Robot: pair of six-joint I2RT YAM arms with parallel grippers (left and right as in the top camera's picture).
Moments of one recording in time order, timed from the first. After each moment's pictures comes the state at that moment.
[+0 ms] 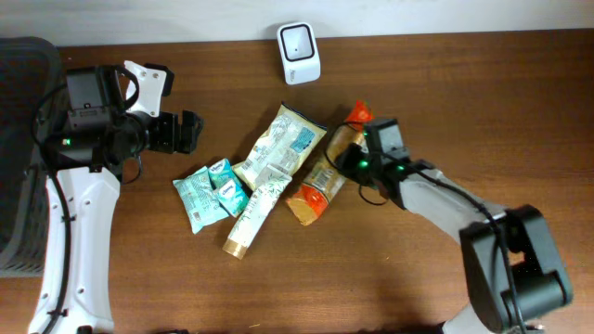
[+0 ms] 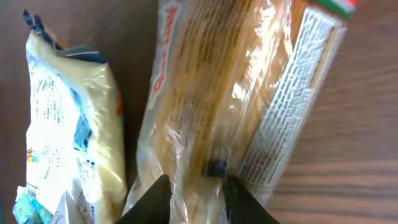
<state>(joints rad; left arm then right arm) 0.09 1.49 1.45 -0.85 0.31 0.22 0.33 1.76 0.94 -0.09 -0.22 0.78</state>
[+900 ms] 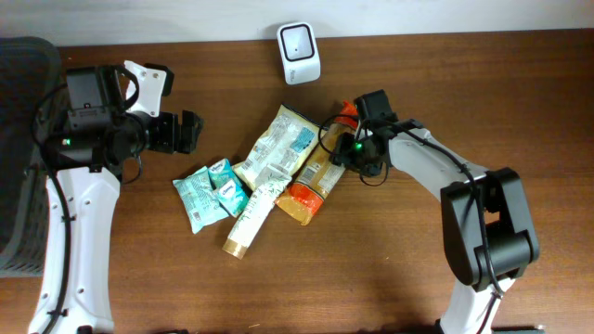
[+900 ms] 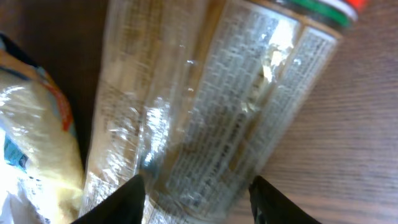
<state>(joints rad) 0.09 1.49 1.45 -0.85 0.31 0.22 0.29 1.99 1.29 -0.51 -0.28 0.59</state>
